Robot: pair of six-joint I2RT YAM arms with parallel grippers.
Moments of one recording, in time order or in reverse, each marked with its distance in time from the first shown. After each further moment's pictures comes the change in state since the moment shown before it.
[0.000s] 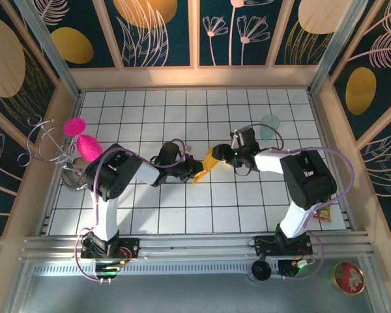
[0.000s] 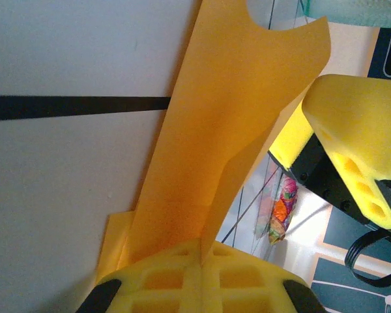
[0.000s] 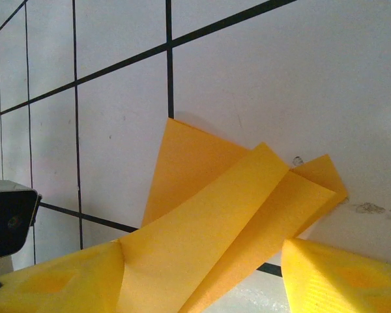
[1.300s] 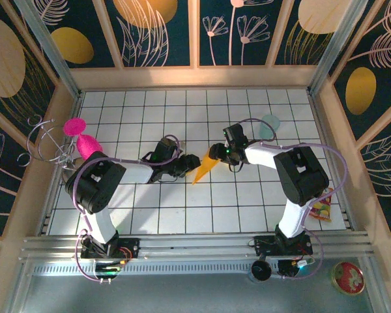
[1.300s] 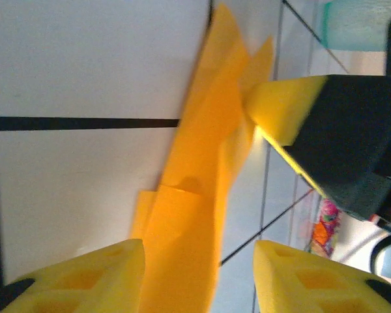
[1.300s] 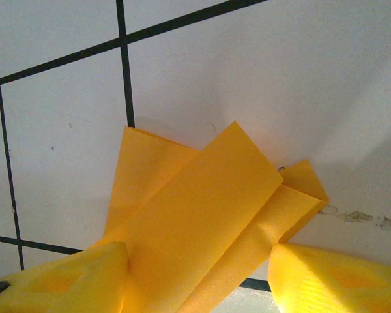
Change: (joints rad) left arm 0.005 -0.203 -0.003 -0.328 -0.187 0.174; right arm 0.082 0.079 0.167 -0.253 0.204 -0.014
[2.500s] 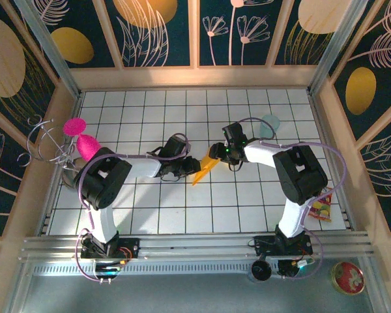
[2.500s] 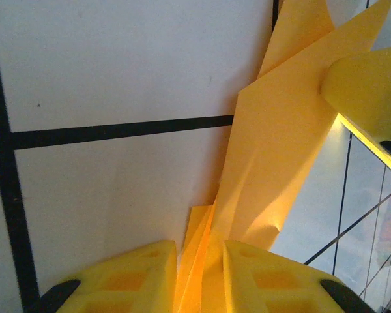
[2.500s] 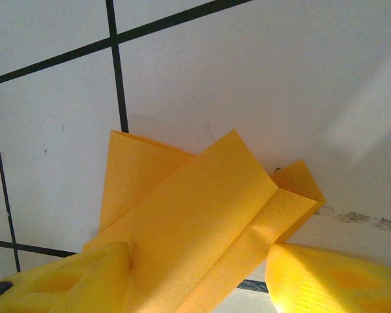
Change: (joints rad) left arm -0.043 0.077 0.159 -0.278 -0.099 0.164; right arm 0.000 0.017 0.031 -0.044 0.004 0.008
